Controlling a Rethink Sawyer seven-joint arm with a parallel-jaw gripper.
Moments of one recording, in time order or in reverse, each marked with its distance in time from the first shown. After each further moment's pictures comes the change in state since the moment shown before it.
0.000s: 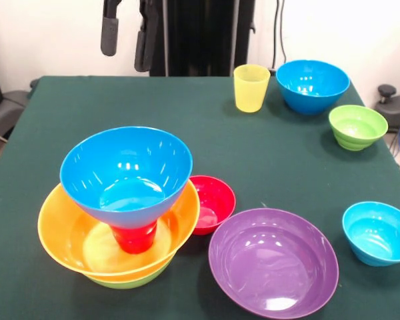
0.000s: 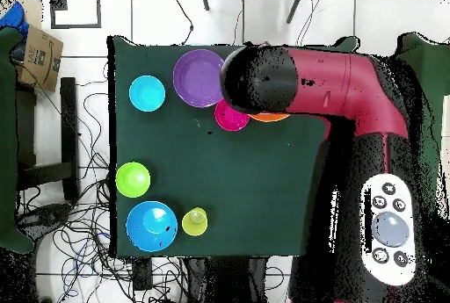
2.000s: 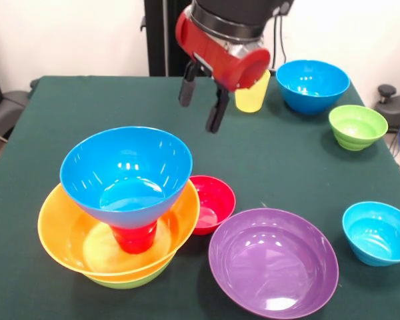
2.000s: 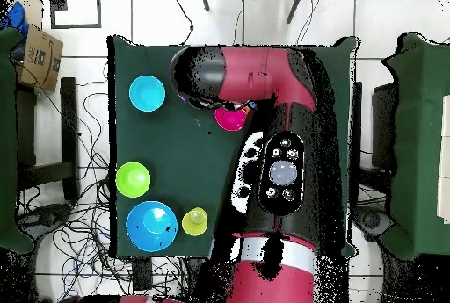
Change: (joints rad) arm 0.270 0.264 -0.269 -0.169 0.103 0.160 0.155
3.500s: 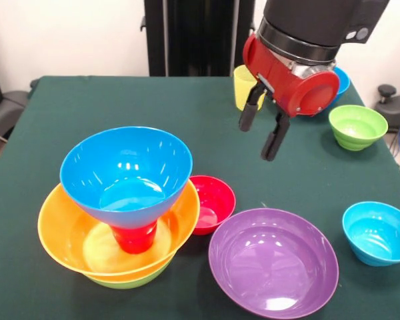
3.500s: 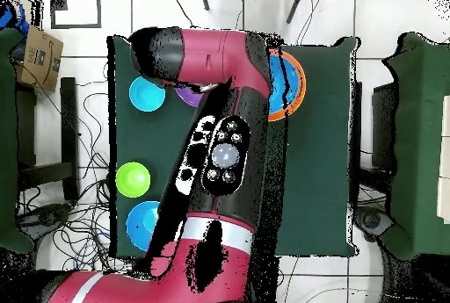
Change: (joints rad) arm 0.151 0.149 -0.197 -0.170 0.241 0.001 0.218
